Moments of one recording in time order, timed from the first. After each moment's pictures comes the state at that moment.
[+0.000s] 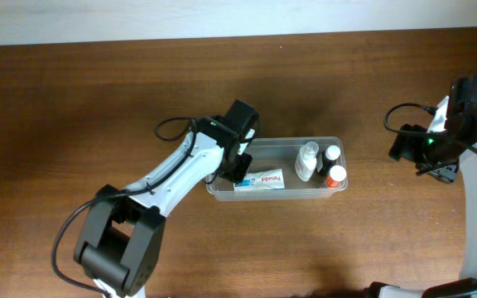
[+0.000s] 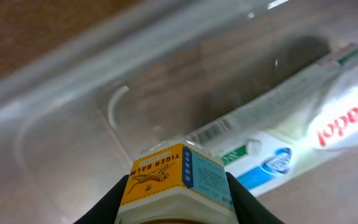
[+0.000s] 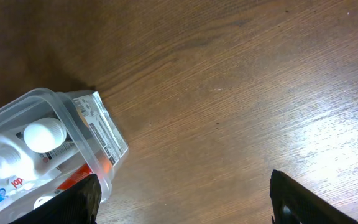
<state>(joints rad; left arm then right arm) -0.58 1.91 1.40 -0.90 0.00 -0.13 -0.31 1.46 1.41 -1.28 -0.08 0.20</state>
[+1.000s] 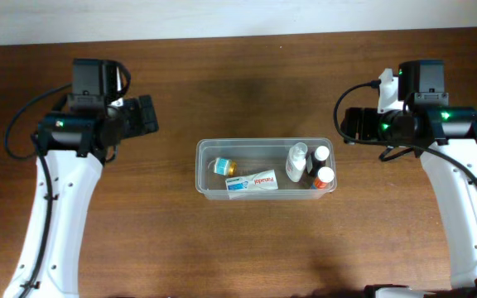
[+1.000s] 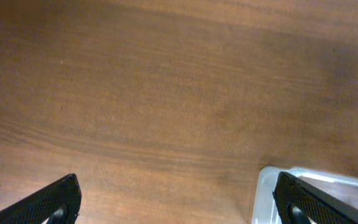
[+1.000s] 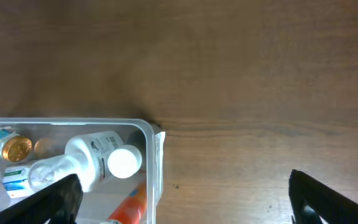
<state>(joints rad) -0.08 1.49 1.50 -1.00 -0.12 -0.23 -0.04 1.47 1.40 -1.05 -0.12 0.05</state>
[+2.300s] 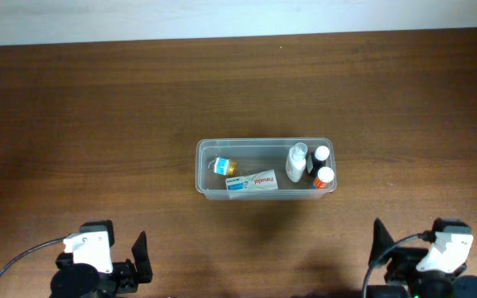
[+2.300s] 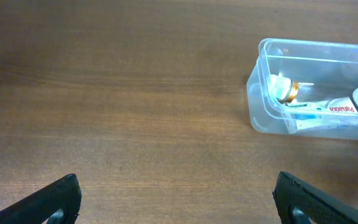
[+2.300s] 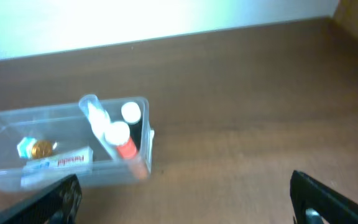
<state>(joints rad) -0.21 0.28 0.79 -1.16 -0.15 -0.20 -0.04 0.17 0.82 -1.06 0.00 0.10</state>
